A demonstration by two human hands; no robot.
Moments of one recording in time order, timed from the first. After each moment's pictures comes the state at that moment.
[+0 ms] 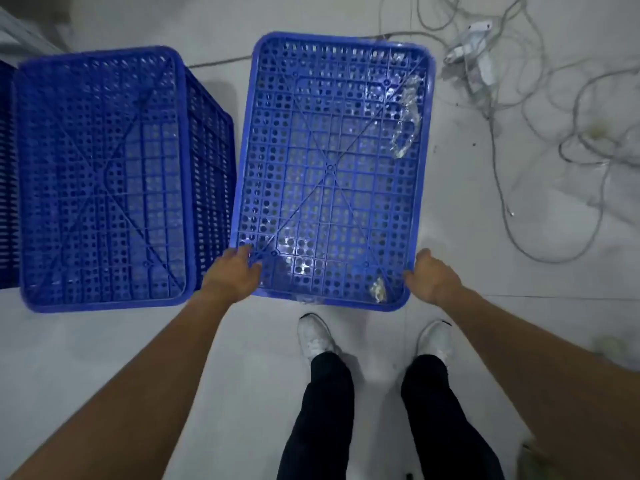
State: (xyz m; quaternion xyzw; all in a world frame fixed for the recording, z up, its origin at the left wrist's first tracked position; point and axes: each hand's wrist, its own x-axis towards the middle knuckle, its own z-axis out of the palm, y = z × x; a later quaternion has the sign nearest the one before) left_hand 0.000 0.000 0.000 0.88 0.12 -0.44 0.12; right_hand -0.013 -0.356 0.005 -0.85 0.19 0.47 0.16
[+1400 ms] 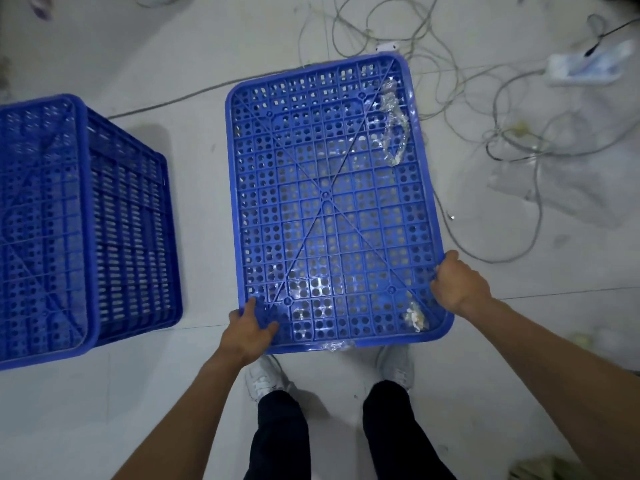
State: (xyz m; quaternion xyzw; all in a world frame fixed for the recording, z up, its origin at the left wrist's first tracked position) left_hand -0.077 -0.193 -0.044 0.84 0.20 -0.45 0.22; right_hand -0.049 -0.562 -0.014 -0.89 0.26 0.36 0.14
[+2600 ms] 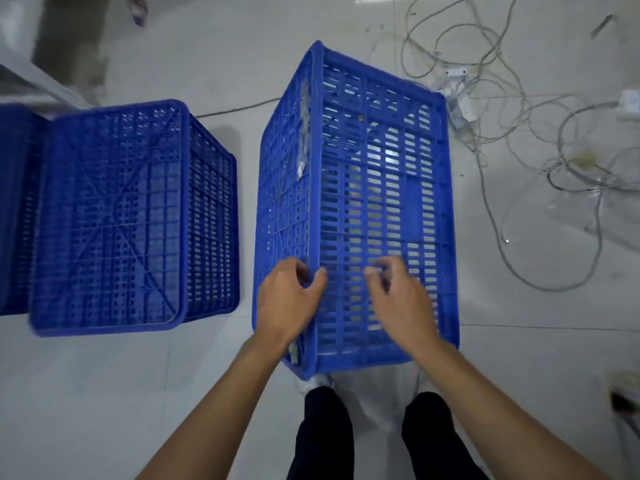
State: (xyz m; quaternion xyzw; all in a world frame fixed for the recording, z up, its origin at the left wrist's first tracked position) left_hand -0.022 -0.145 0.078 0.93 0.14 -0.15 0.30; right_hand -0.039 -0.332 0.067 -0.91 0.13 0.16 0.37
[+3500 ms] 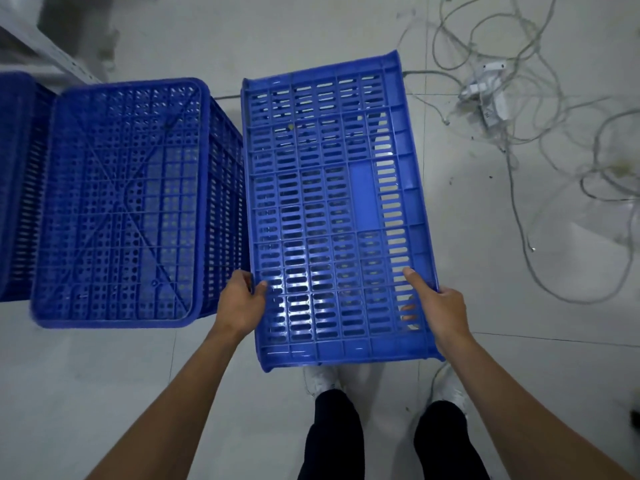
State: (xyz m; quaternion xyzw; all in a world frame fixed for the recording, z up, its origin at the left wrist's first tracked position) left_hand -0.026 -0.009 -0.009 0.87 0.29 -0.23 0.32; right_hand -0.027 -0.333 0.006 -0.65 0.46 0.22 0.56
